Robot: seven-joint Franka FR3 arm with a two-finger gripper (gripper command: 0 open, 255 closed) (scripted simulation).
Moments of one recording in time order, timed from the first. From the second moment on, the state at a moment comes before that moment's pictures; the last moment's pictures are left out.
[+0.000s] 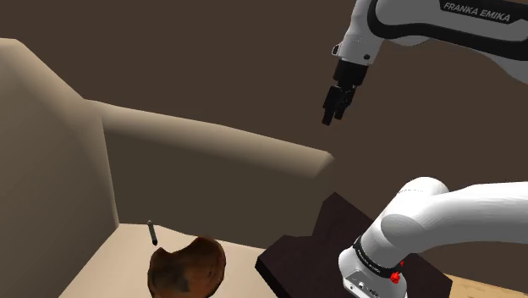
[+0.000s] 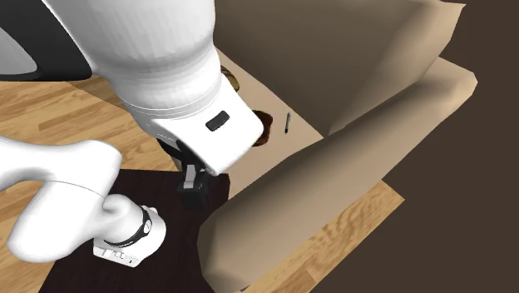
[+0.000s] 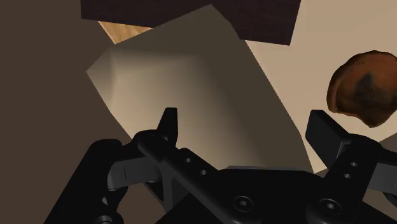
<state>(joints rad) -0.02 -0.74 -0.03 -2.31 0.10 1.47 -0.16</state>
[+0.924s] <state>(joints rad) 0.09 -0.50 0.14 -2.35 0.17 1.80 -0.14</state>
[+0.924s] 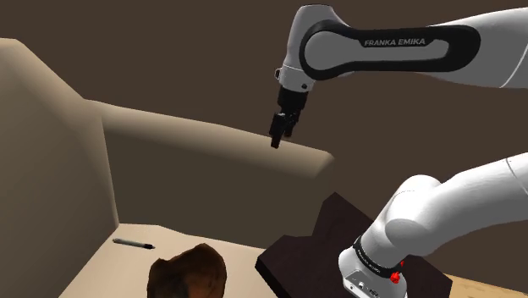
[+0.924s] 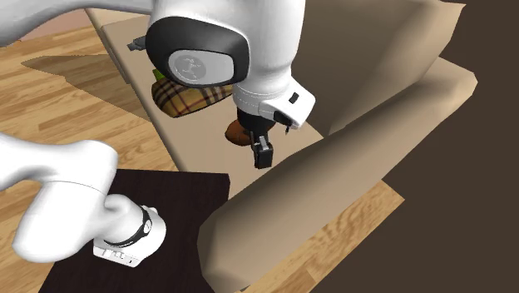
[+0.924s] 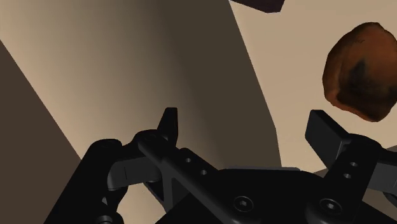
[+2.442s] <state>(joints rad) 0.27 0.22 0.39 -2.00 -0.06 2.21 0.04</state>
